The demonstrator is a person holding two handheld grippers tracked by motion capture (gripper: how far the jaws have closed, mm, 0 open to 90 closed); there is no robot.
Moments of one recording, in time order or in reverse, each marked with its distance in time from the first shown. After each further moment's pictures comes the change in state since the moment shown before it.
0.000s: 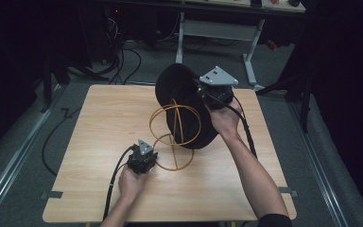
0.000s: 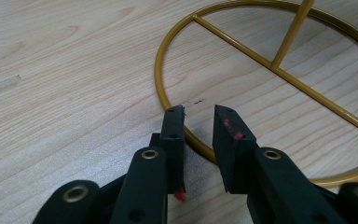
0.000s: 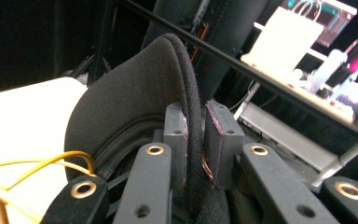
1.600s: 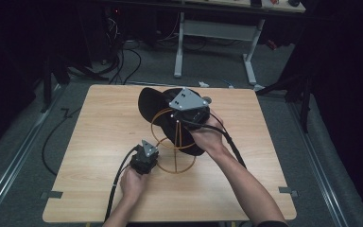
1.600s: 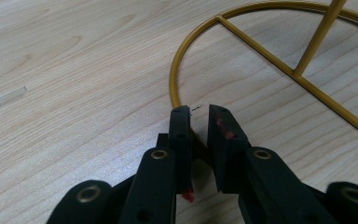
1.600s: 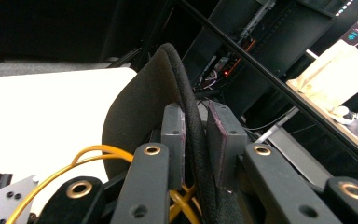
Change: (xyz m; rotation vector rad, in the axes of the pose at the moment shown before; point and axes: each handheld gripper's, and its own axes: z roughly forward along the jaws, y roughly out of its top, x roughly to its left) left arm -0.010 0.003 0.003 0.003 0.053 0.042; right arm 0.072 0.009 -0.016 -0.006 0.158 -0.176
